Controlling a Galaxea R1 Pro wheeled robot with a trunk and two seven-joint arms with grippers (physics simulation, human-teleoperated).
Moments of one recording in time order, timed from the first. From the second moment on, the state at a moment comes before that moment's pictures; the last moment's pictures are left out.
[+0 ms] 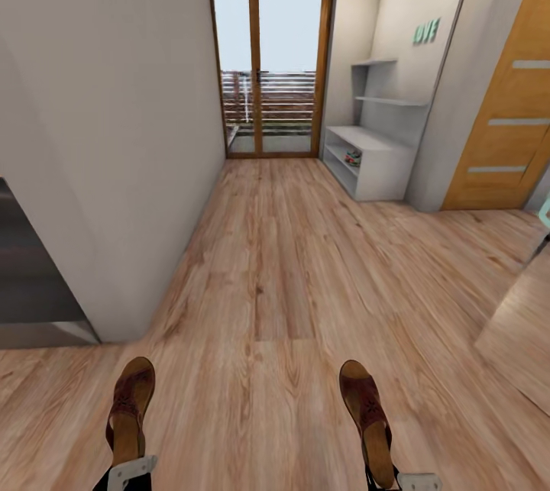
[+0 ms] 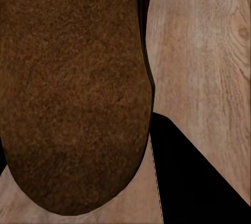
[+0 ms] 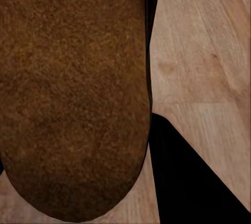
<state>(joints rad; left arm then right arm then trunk) -0.13 0.02 0.23 -0.59 0.00 -0.42 0.00 -0.11 -0.02 -0.04 -0.55 0.05 -0.51 0.00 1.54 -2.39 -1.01</state>
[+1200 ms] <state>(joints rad) -0.13 0.02 0.23 -0.59 0.00 -0.42 0.00 -0.11 -0.03 -0.05 -0.54 0.05 -0.51 0.00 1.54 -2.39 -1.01</state>
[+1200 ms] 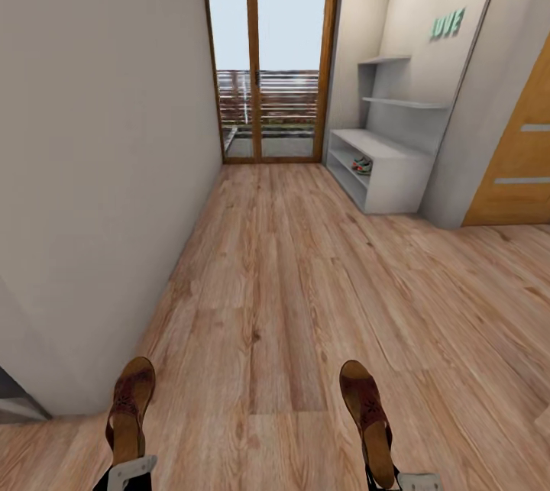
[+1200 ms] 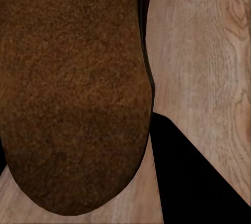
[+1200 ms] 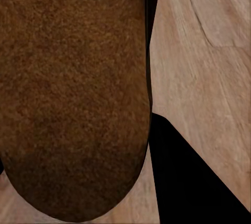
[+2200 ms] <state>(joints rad) -0.13 0.02 0.23 -0.59 0.00 -0.42 0.00 -0.11 -0.02 -0.05 -0.54 0.05 -0.51 0.00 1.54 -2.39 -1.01</state>
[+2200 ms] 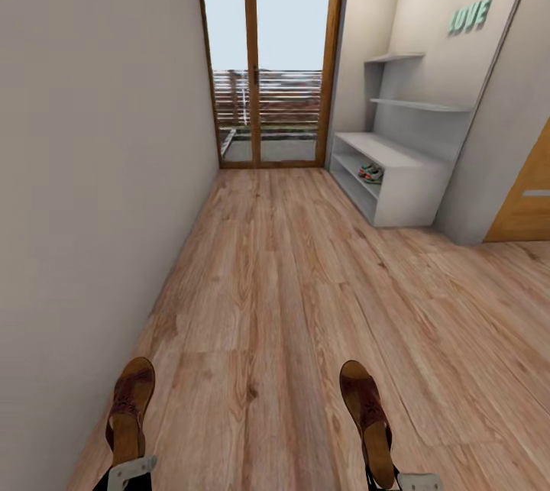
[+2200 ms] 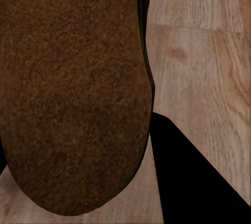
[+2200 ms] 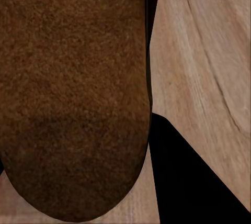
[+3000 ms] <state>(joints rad) -0.13 0.02 0.23 -0.58 0.00 -0.42 0.00 -0.11 -0.02 -0.05 -0.54 0.05 -0.51 0.00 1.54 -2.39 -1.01</state>
